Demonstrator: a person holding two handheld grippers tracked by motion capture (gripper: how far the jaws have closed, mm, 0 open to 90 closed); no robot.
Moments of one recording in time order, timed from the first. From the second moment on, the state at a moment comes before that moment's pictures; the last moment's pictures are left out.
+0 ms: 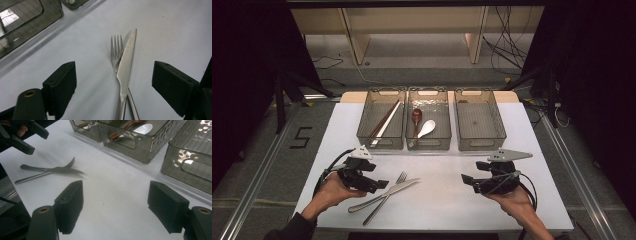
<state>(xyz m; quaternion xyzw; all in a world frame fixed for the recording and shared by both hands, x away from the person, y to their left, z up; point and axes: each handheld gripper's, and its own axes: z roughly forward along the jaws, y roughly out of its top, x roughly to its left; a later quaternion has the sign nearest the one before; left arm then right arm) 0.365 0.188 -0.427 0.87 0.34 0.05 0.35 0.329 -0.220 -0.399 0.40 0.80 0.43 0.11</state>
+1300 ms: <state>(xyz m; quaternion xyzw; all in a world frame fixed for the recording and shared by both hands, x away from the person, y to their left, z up) 0.366 0.176 -0.448 0.94 0.30 0.03 0.18 0.322 -0.234 -0.407 0.41 0.80 0.43 0.10</state>
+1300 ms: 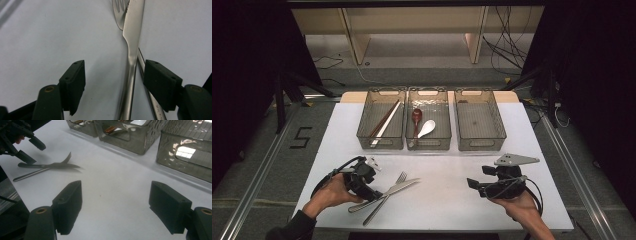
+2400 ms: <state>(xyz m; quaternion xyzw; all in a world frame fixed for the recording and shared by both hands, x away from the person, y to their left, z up) 0.362 0.159 -0.462 0.96 0.27 0.00 0.12 0.320 -0.229 -0.404 0.40 0.80 0.43 0.11</state>
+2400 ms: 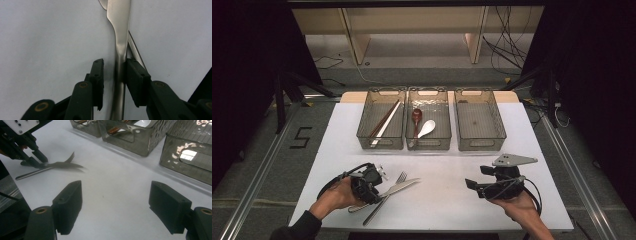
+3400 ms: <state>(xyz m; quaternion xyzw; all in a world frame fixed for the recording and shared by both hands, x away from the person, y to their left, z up) 0.362 0.157 -0.459 0.96 0.26 0.02 0.13 0.321 -0.228 -0.404 0.40 0.80 0.43 0.11</state>
